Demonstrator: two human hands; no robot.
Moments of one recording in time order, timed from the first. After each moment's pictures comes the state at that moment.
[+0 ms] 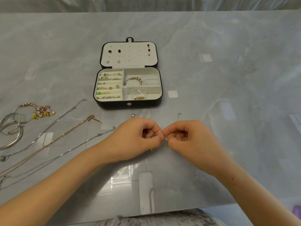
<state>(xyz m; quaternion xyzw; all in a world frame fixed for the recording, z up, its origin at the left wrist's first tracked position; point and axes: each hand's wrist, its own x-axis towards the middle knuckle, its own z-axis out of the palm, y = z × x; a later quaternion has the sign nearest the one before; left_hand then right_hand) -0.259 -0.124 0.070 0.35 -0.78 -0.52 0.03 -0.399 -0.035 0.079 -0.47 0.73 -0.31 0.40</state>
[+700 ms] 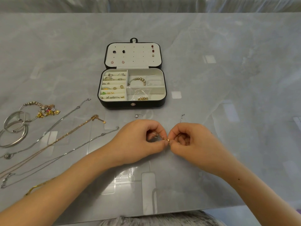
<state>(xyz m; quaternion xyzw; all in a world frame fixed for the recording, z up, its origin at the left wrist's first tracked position) -0.255 -0.121 0.067 0.33 -0.81 -0.47 0.06 -0.403 -0.035 0.075 -0.51 0.71 -0.28 0.40</state>
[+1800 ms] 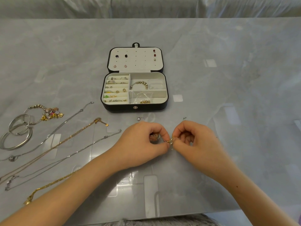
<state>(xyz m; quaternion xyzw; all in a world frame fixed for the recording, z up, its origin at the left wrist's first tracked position) -0.258 -0.118 0.066 0.37 -0.80 -0.47 0.07 -0.397 -0.033 0.074 -0.48 0.73 -0.34 0.34</state>
